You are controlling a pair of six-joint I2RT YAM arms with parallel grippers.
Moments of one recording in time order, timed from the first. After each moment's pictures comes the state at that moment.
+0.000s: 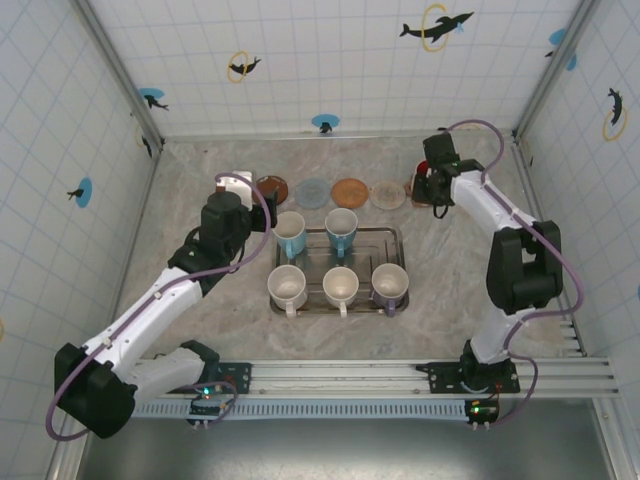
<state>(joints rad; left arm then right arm) -0.52 1.06 0.81 -0.11 -0.21 -0.19 0.23 1.79 1.40 -0.69 0.09 0.34</state>
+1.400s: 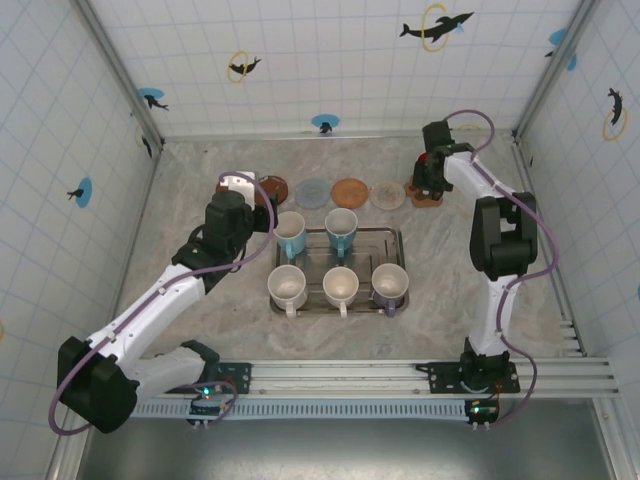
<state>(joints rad) -0.52 1.09 0.81 -0.11 -0.22 -0.19 0.18 2.07 1.67 -0.71 0.10 0.30</state>
